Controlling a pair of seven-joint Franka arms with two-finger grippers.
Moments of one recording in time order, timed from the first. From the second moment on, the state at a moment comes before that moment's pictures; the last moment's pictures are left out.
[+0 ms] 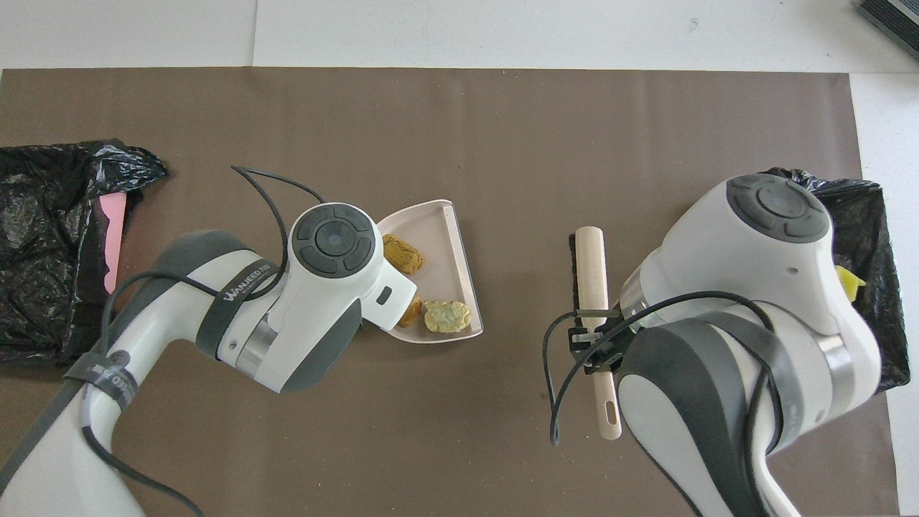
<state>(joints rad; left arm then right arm) -0.58 0.16 0.04 -1.90 0.14 1.96 0.80 -0.05 -0.05 0.41 -1.92 0.23 1.56 0.38</state>
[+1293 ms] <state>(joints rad) 0.34 -0.02 0.05 -1.89 0.14 1.98 1.52 0.37 -0.16 0.43 -2.44 0.38 2.12 0.63</state>
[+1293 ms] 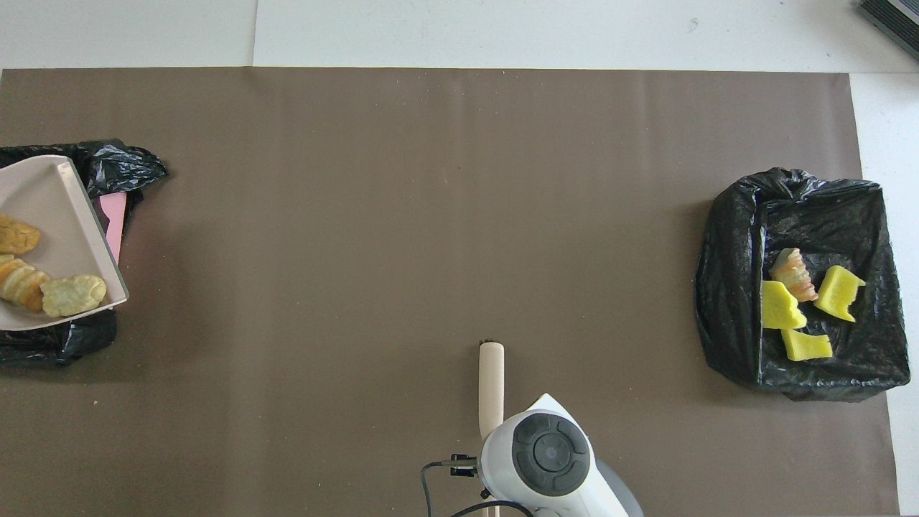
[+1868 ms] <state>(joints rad) 0.41 0.06 0.03 -1.77 0.63 2.10 1.64 0.41 -0.14 0.42 -2.49 0.38 2.21 0.63</state>
